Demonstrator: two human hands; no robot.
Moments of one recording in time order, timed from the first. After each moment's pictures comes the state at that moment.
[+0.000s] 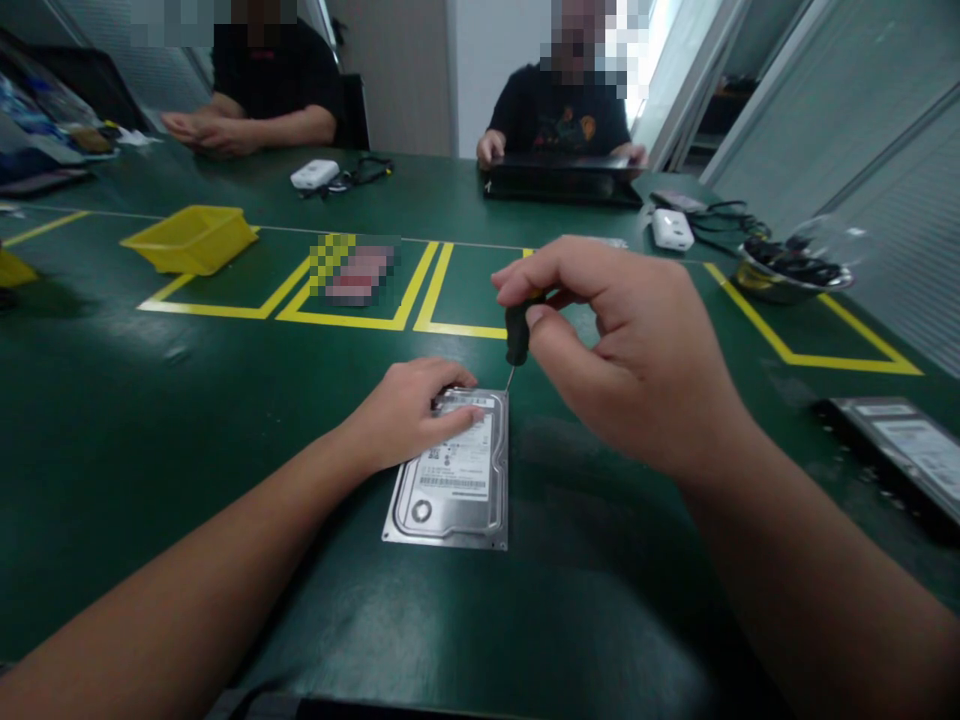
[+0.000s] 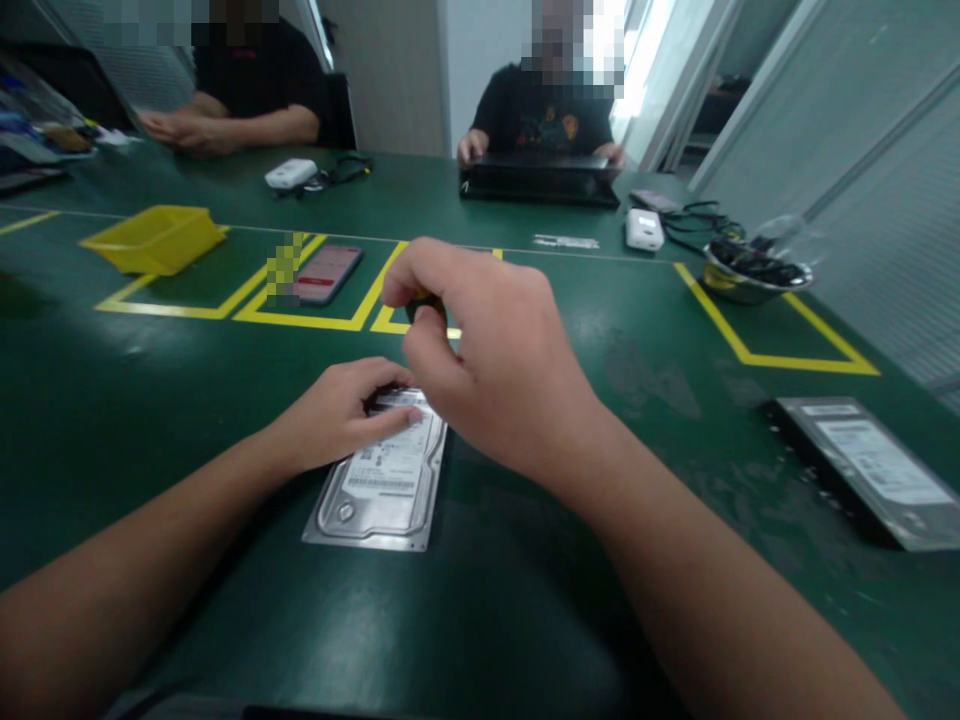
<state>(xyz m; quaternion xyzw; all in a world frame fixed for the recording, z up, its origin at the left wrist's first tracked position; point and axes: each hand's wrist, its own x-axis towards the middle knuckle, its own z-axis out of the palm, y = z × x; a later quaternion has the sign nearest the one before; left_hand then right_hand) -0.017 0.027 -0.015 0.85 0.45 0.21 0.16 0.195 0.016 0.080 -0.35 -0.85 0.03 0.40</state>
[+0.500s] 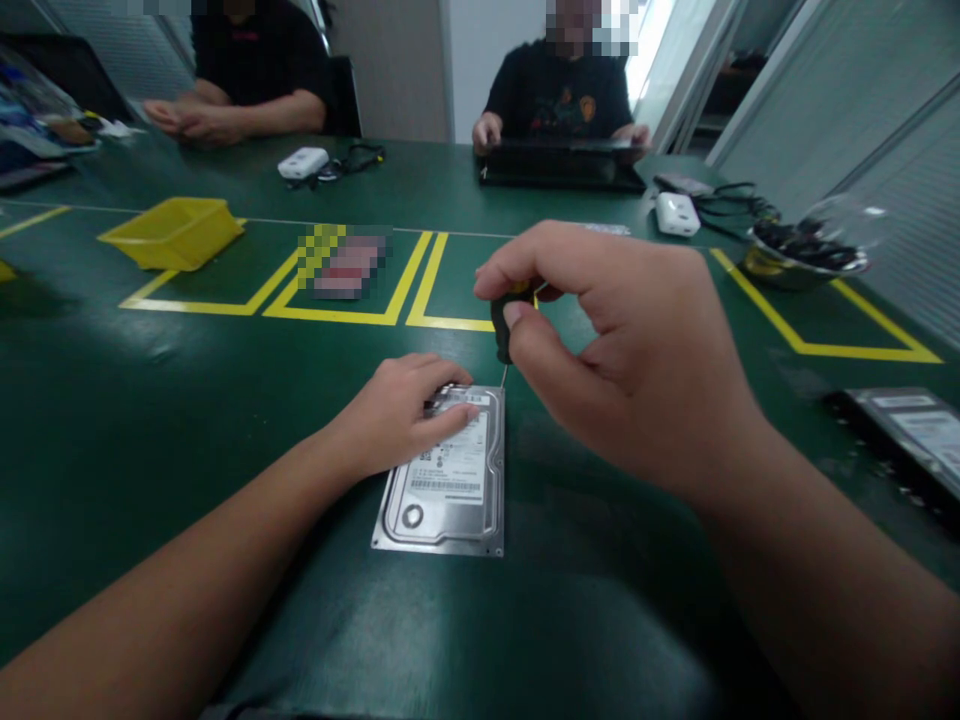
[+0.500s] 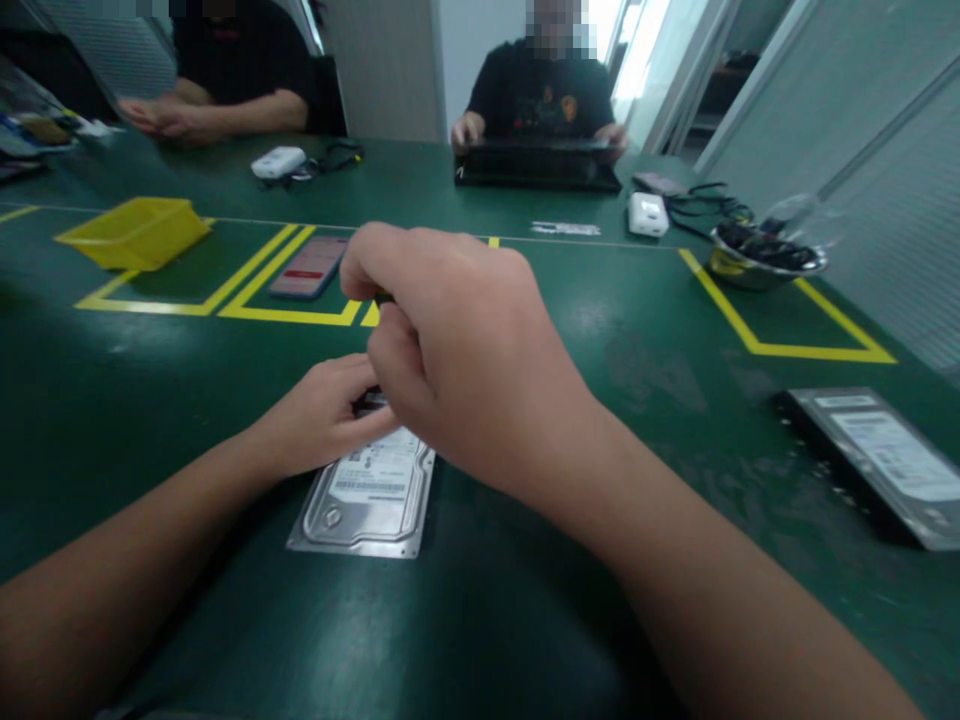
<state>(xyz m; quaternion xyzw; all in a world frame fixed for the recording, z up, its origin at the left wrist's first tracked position) -0.015 0.029 -0.016 0.87 0.44 0.18 0.13 0.197 0.015 0.080 -0.35 -0.87 -0.01 0.36</state>
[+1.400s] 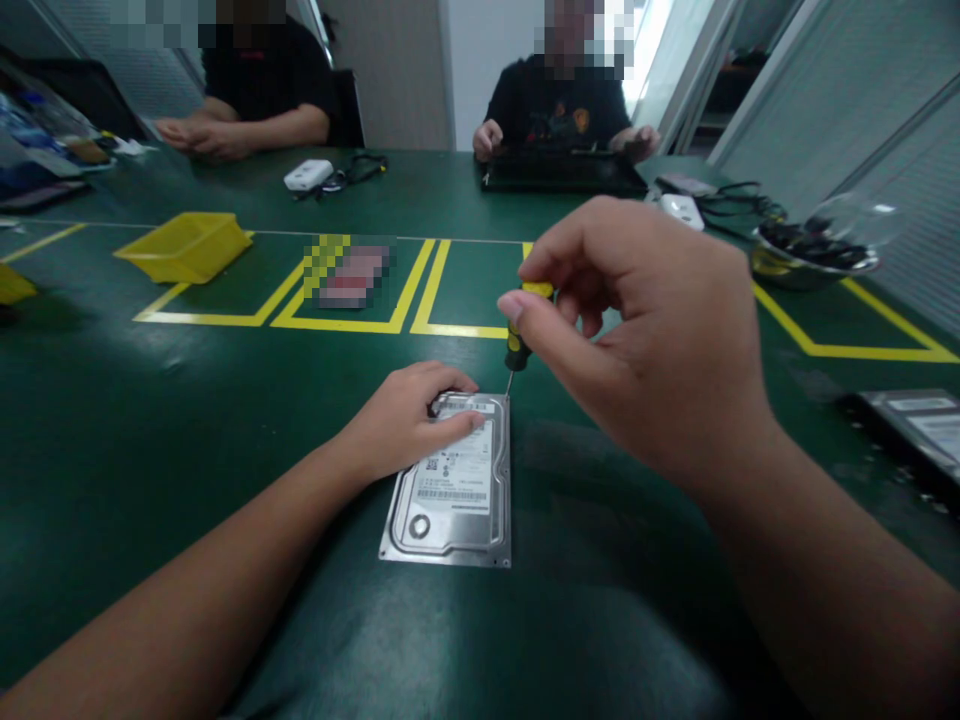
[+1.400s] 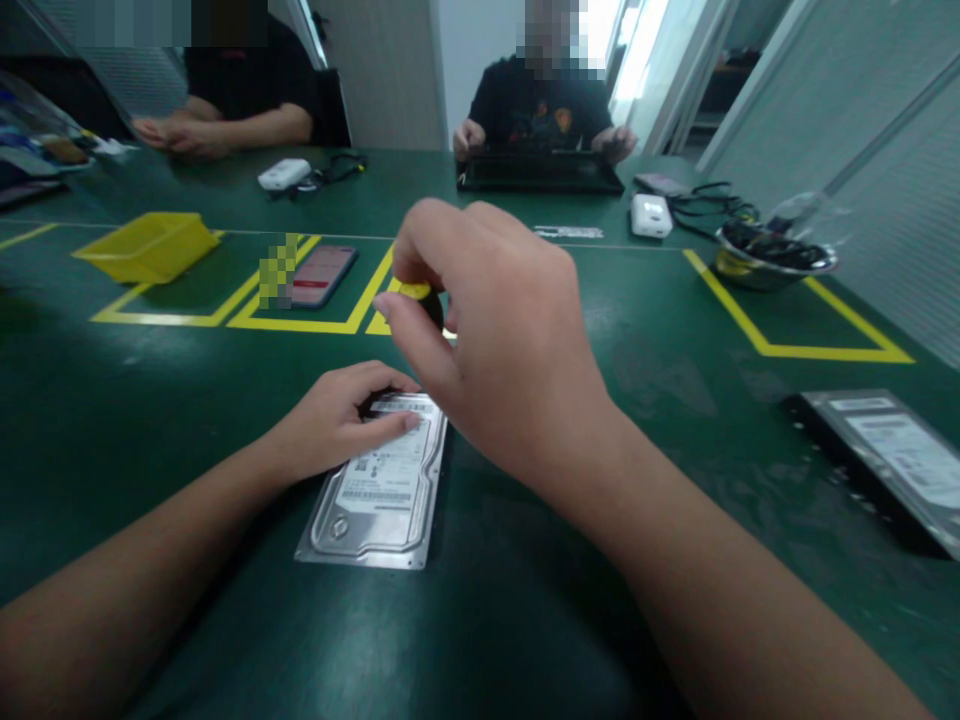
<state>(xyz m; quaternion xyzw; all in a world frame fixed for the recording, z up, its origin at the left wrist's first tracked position) -0.014 0.033 -0.018 0.84 0.46 0.21 0.20 0.200 0.023 0.079 -0.41 -0.82 -0.04 0.40</state>
